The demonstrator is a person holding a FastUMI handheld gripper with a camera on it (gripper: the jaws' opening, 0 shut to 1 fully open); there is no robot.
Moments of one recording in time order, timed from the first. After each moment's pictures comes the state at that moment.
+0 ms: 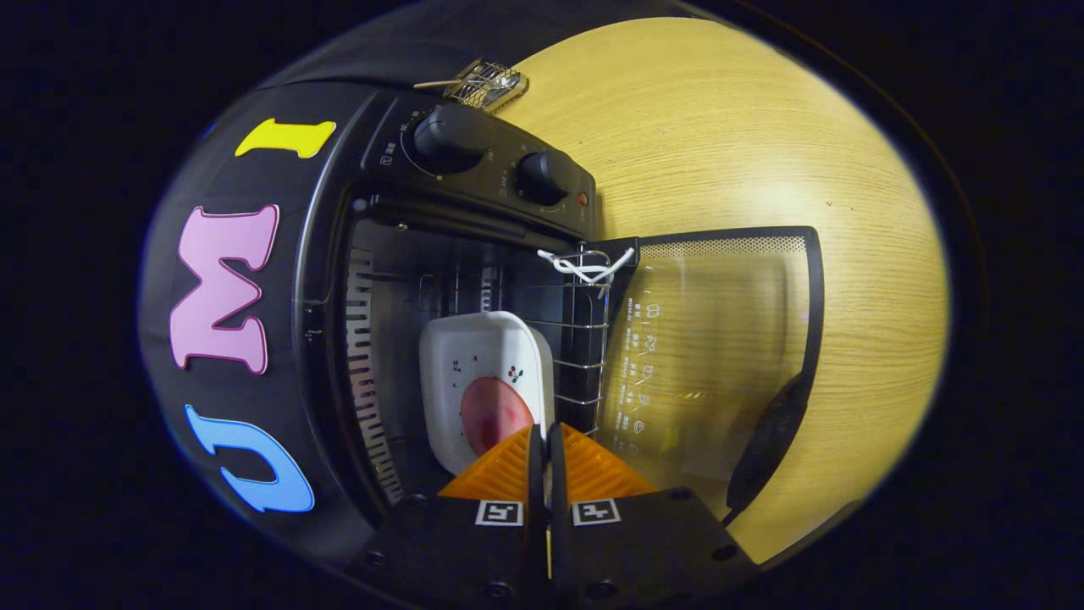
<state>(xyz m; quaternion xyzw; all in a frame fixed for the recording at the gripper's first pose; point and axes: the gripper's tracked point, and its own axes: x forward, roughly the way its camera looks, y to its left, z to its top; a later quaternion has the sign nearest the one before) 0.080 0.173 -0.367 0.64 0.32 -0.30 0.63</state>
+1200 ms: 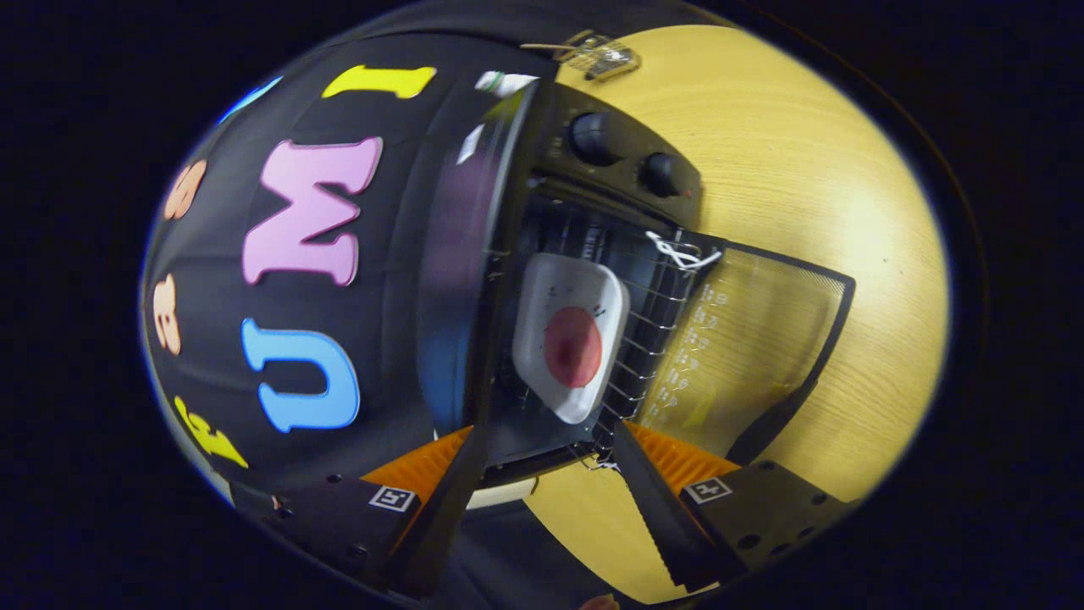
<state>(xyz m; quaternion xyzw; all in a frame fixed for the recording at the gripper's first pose) 0.054 0.195 -0.269 0.60 0.35 -0.06 0.72</state>
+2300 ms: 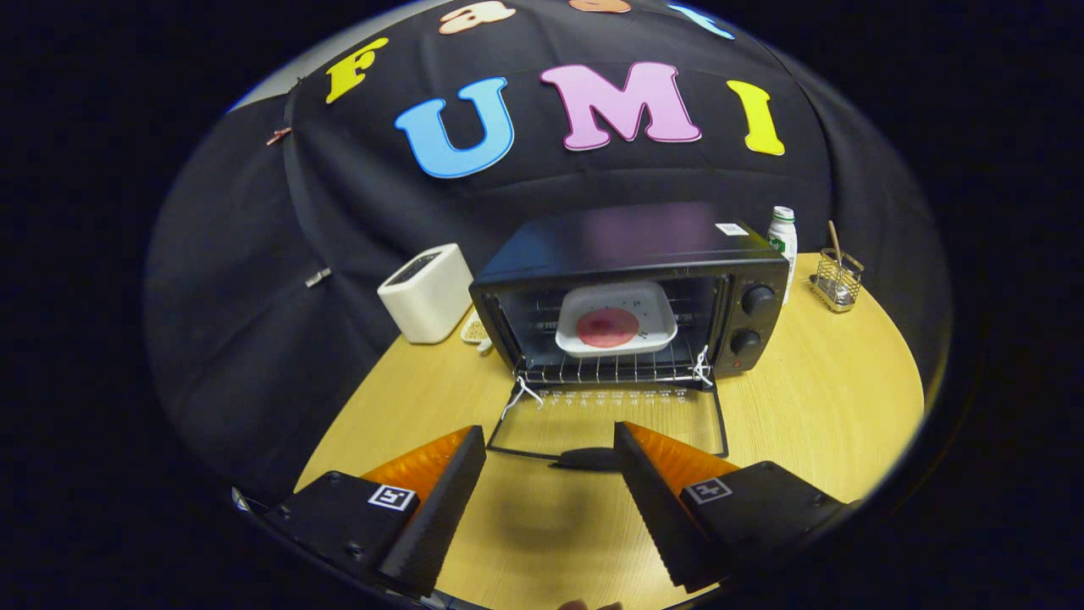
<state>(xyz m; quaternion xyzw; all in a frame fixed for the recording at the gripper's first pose) -0.072 0.190 -0.269 0.10 0.35 0.16 0.92</state>
